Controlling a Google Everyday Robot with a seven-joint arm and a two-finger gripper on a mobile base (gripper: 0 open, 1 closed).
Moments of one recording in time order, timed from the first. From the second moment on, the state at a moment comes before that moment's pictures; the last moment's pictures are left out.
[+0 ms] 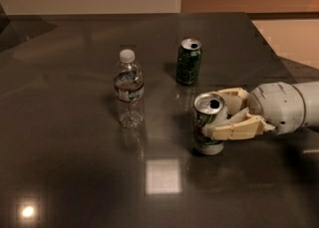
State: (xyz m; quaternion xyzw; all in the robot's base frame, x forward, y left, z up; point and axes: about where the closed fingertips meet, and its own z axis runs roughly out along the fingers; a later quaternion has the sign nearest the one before) arm 0.397 -0.098 0.919 -0.52 0.52 0.50 0.45
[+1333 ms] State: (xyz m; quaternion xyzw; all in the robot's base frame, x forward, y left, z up) arm 0.392 -0.099 0.909 -0.50 0.50 0.51 0.48
